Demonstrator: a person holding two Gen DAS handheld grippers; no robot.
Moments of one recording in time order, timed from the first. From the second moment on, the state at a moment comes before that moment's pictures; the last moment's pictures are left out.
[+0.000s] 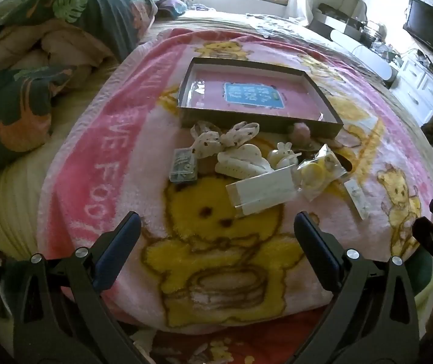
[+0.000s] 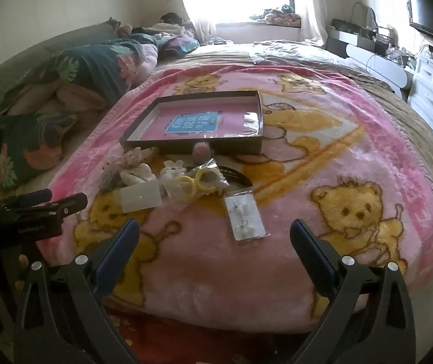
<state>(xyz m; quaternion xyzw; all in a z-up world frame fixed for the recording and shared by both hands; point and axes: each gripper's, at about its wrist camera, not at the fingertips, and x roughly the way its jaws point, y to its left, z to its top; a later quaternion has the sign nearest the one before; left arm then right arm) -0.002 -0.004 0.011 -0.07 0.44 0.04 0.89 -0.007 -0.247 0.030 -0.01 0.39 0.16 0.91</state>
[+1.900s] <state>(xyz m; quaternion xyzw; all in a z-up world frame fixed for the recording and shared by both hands) 0.007 0.011 0.011 -0.08 0.44 0.06 0.89 0.002 -0.232 0.034 0.00 0.39 0.18 0.90</state>
